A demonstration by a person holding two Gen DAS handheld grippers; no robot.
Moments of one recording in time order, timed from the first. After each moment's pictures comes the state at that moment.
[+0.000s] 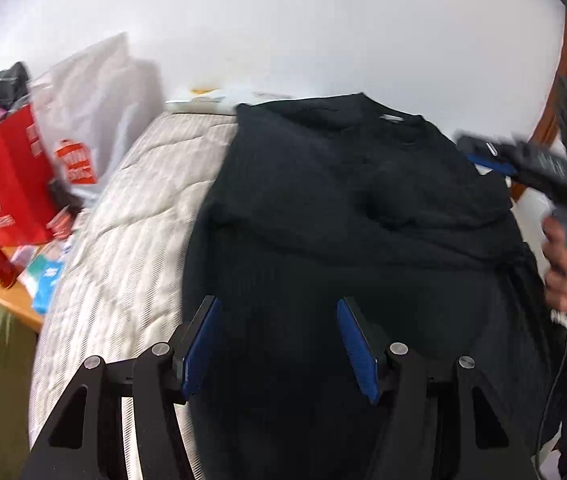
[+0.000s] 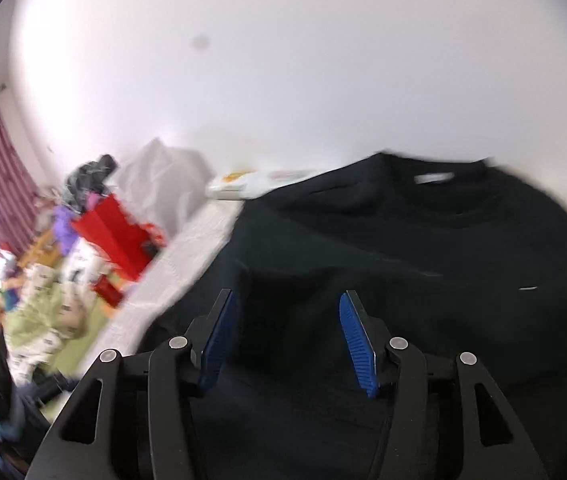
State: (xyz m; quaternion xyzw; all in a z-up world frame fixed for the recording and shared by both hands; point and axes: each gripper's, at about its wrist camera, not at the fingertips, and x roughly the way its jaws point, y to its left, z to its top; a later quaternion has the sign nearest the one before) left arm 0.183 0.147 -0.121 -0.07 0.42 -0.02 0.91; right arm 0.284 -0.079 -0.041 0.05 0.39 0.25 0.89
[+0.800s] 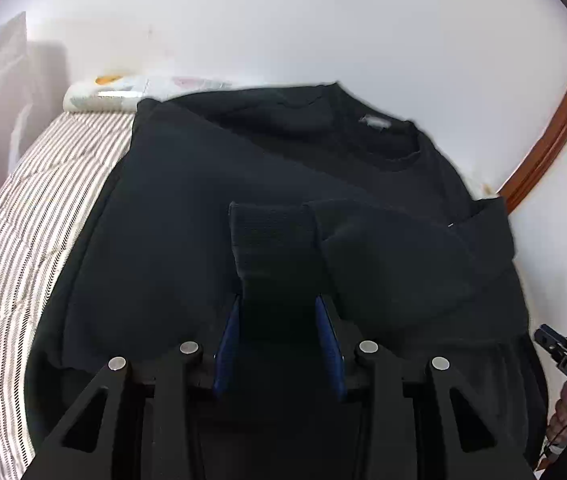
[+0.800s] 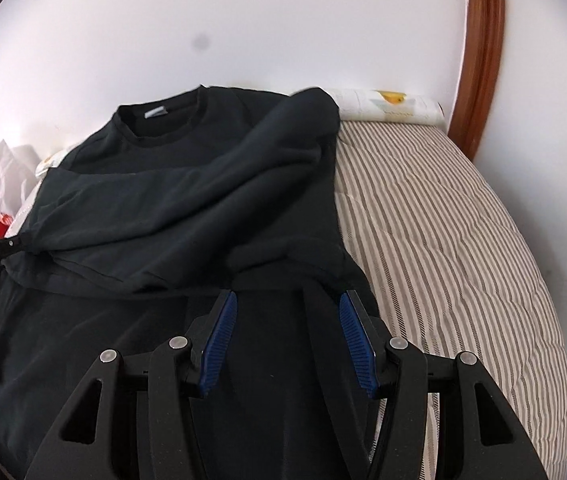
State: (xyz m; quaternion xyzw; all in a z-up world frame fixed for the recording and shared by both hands) left arm 0.324 0.106 -0.158 -0.12 0.45 -0.08 0.88; right arm 0.204 -0.294 -0.103 0.04 0.45 0.00 0.89
